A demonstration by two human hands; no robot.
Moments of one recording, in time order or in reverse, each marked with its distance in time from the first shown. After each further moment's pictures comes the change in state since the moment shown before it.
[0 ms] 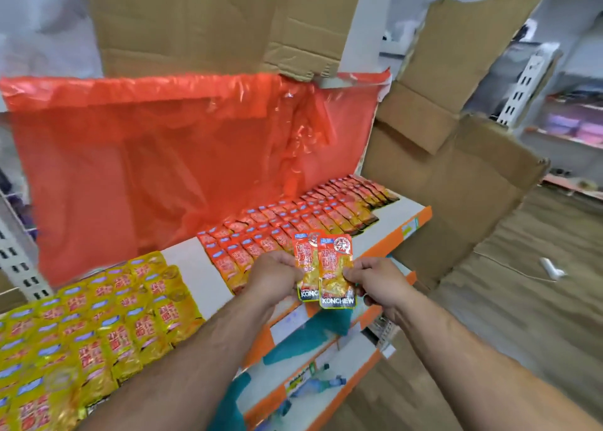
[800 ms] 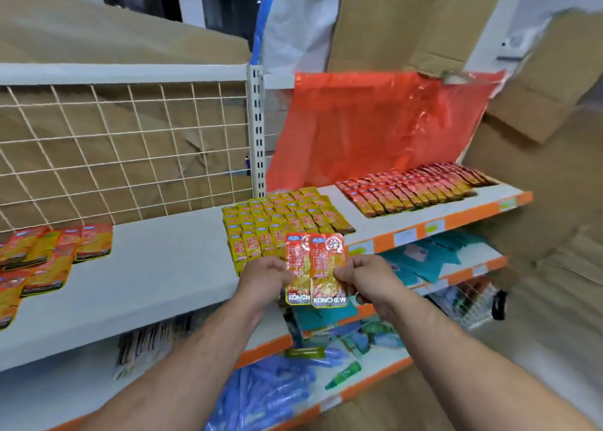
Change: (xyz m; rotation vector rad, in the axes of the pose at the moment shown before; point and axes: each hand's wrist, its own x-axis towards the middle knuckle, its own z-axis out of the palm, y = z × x) left_hand -0.315 -0.128 -0.216 -0.064 0.340 -0.047; right_hand -0.270 0.012 0.215 -0.036 -0.324 -0.150
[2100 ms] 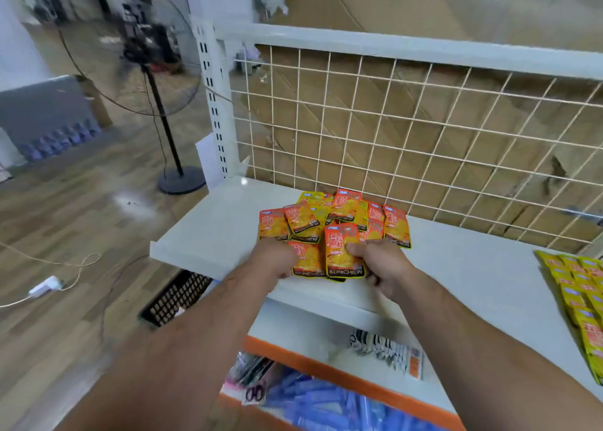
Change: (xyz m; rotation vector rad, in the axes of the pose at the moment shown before) left_hand -0.040 -0.108 -0.480 -0.007 0.649 -0.433; right_hand 0.031 -0.134 0.521 -0.103 -0.540 0.034
